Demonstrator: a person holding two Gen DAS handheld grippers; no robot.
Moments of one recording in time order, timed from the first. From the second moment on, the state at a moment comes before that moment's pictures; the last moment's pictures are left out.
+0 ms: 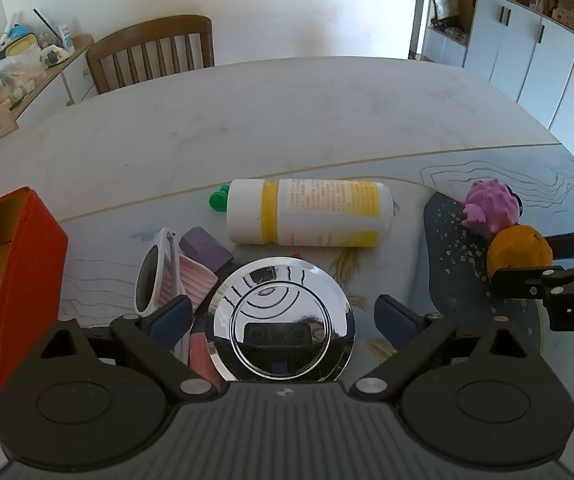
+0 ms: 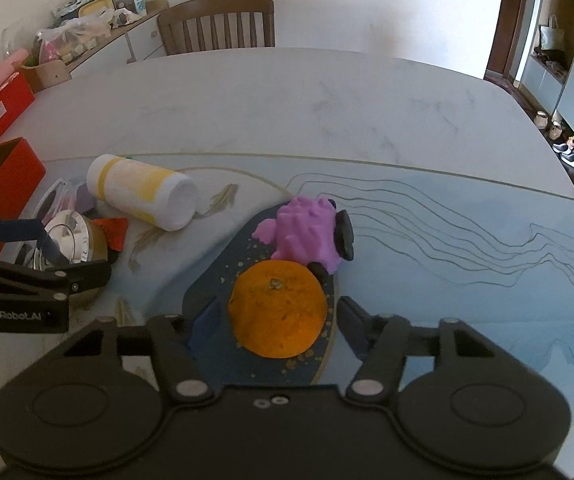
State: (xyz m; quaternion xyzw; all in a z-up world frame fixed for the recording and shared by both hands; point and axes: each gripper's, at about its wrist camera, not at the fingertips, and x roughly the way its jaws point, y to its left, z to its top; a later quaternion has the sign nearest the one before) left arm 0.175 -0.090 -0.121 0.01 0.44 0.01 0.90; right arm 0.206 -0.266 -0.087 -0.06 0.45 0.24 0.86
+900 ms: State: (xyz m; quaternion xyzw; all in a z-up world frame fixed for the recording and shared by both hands) left arm 0.143 -0.081 -0.085 -0.03 0.45 0.04 0.89; right arm 0.171 -0.257 -0.046 -0.08 0.43 0.27 0.86
